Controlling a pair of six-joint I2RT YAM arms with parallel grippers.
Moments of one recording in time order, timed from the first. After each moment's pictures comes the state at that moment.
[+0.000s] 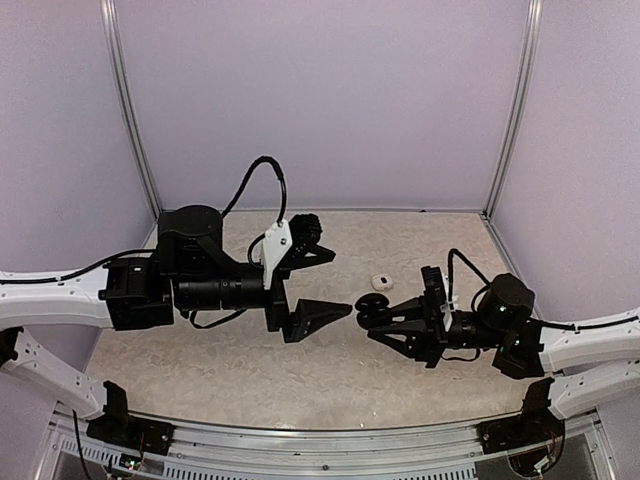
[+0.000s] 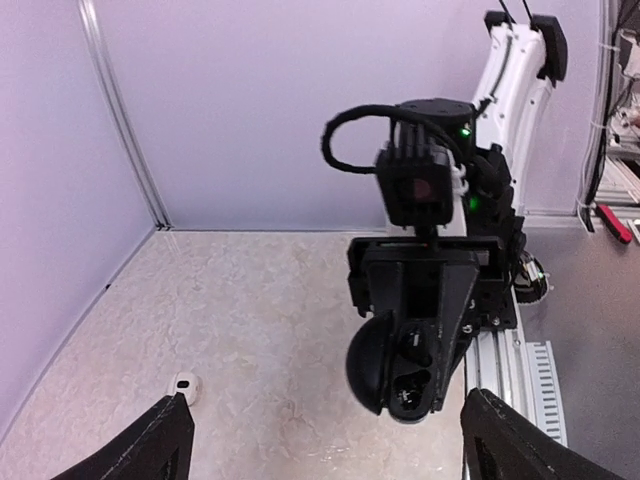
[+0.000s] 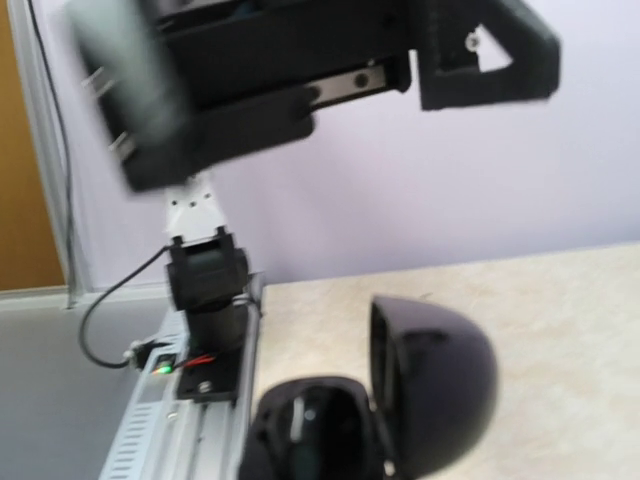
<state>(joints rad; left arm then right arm) -1.21 1.28 1.05 0.05 0.11 0.18 1.00 1.07 0.37 0.81 -0.53 0.12</state>
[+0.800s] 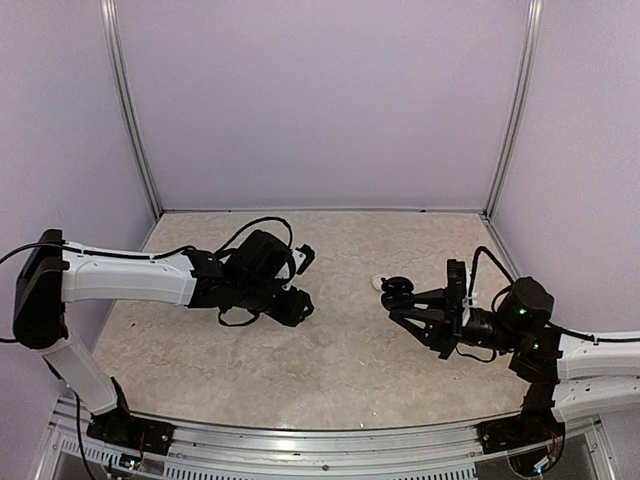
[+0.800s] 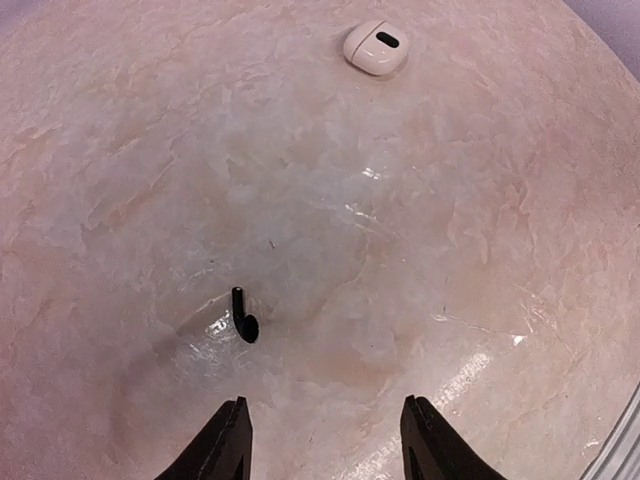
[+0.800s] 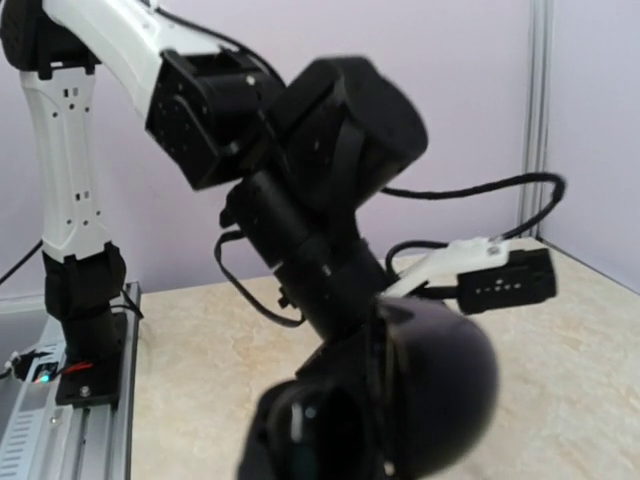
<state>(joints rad) -0.94 1.65 1.10 -0.27 -0.10 -0.27 0.93 0.87 0.30 0.70 -0.37 0.04</state>
